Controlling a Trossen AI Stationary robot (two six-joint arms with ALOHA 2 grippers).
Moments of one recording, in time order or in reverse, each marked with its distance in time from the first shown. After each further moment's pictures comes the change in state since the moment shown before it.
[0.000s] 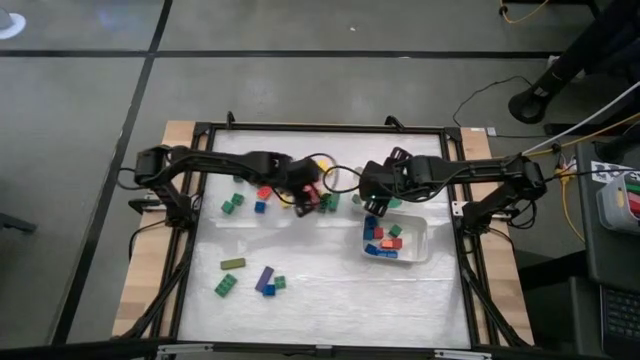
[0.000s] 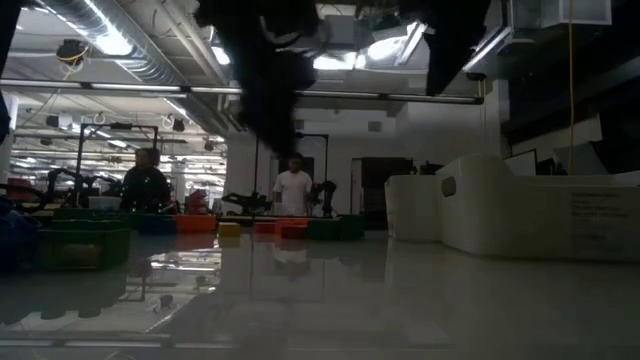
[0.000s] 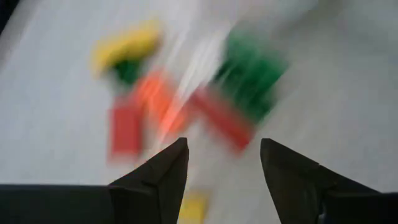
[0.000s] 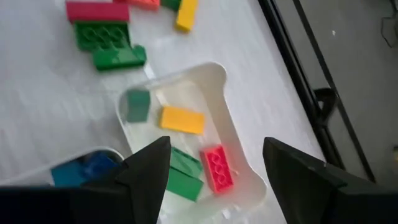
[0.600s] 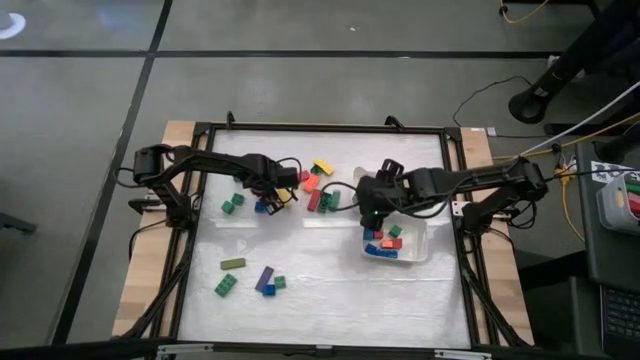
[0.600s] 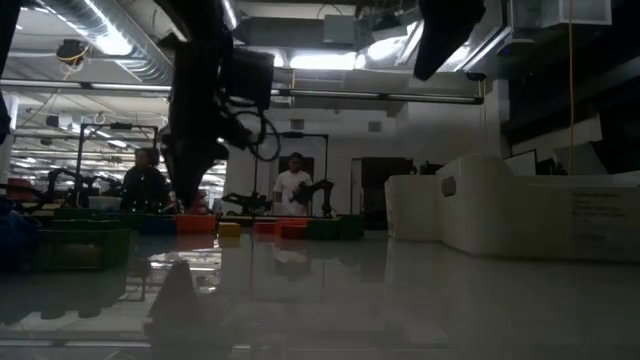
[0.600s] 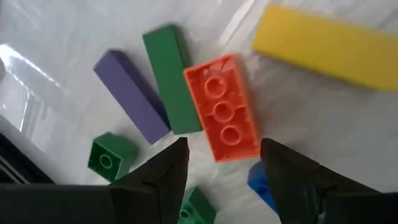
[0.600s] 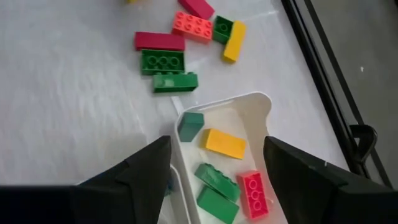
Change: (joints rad) left arm 0.071 -0.012 -0.221 -0.281 -0.127 -0.161; right arm 0.105 0.000 0.000 0.111 -0.024 -0.025
